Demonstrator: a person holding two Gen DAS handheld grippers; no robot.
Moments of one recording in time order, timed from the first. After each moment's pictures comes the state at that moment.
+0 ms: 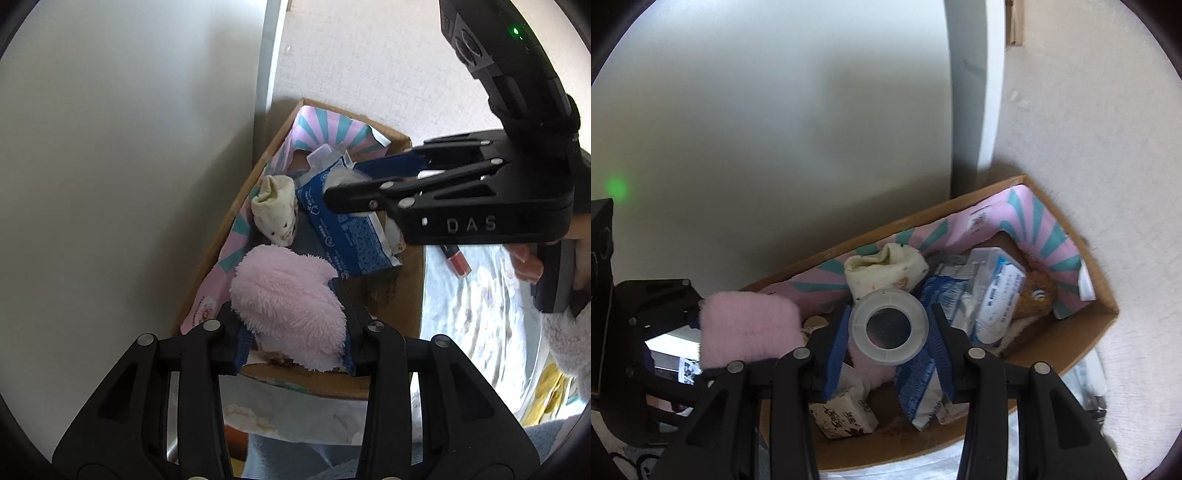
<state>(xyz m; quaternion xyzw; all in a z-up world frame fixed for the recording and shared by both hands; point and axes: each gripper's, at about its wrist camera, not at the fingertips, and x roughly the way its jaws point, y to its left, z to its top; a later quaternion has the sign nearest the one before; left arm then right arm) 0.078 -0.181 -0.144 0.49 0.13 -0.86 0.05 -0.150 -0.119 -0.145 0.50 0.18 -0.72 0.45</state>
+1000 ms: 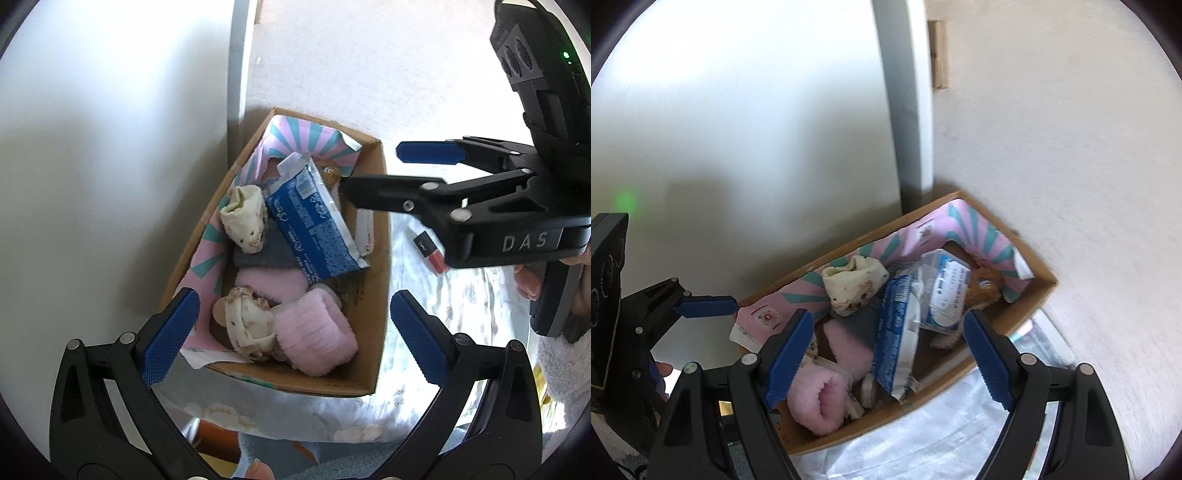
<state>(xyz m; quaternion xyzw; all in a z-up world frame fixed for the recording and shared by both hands) 0.073 -0.160 -0.133 0.48 0.12 -0.87 0.02 -0.126 -0.067 -0.105 0.44 0.14 -0.80 0.37</state>
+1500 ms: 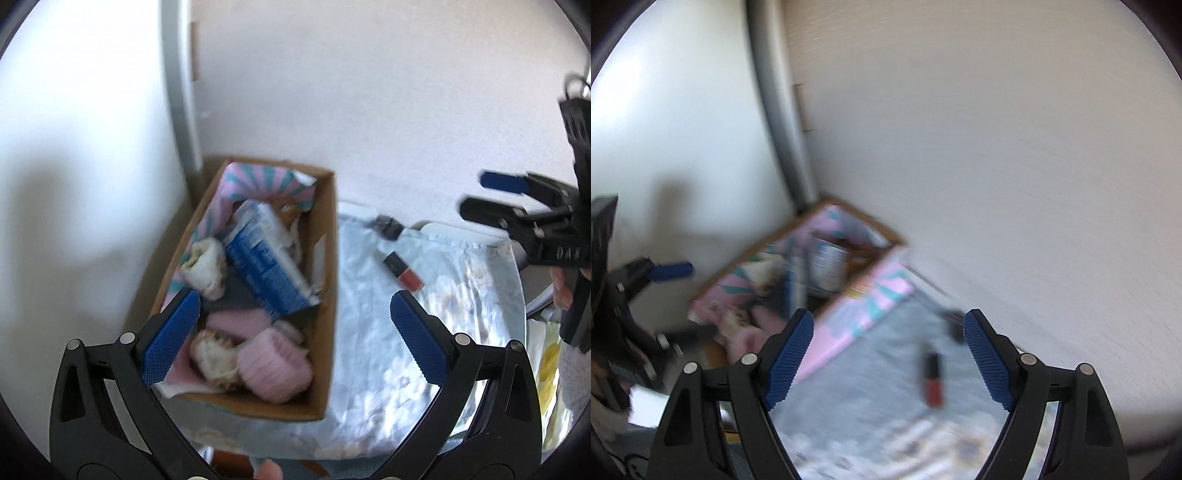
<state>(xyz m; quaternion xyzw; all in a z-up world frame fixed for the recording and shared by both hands) 0.052 -0.109 -0.091 0.44 0.07 -0.90 -0.01 -0.092 0.078 -0.064 0.42 0.10 -0.88 0.22</state>
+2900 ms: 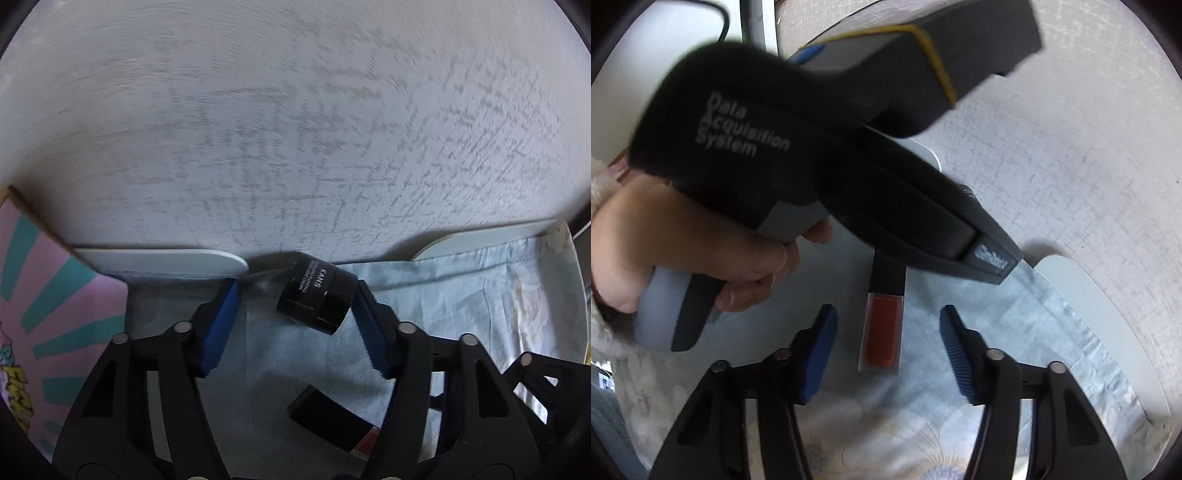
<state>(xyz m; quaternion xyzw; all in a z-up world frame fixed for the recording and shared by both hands) -0.155 0.072 -0.268 0.49 -0.01 -0.86 -0.10 -0.116 0.113 -0.265 0.44 0.17 -0.85 0.25</state>
